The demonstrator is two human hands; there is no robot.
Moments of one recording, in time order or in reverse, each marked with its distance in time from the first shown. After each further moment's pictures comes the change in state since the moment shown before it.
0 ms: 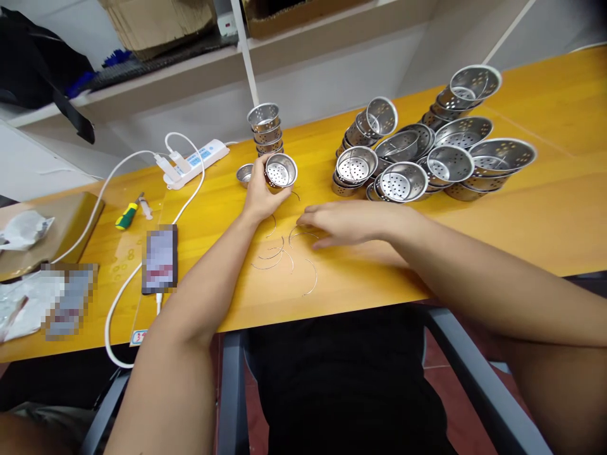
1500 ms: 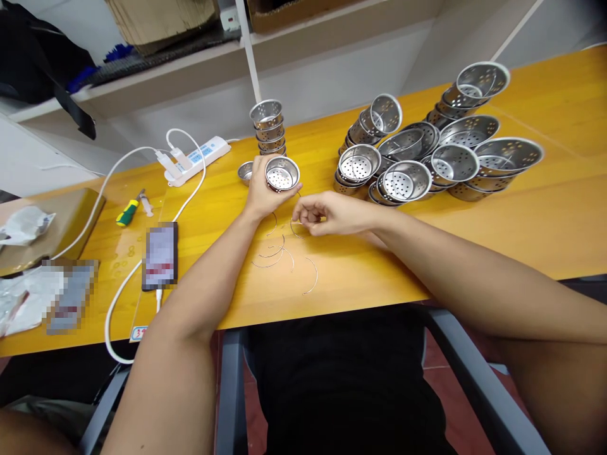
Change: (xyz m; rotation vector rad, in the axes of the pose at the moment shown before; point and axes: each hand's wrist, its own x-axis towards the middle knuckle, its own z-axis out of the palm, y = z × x) left_hand 0.001 -0.003 -0.001 0.091 0.006 0.080; right_hand 0.024 0.025 0.032 0.769 0.291 -0.188
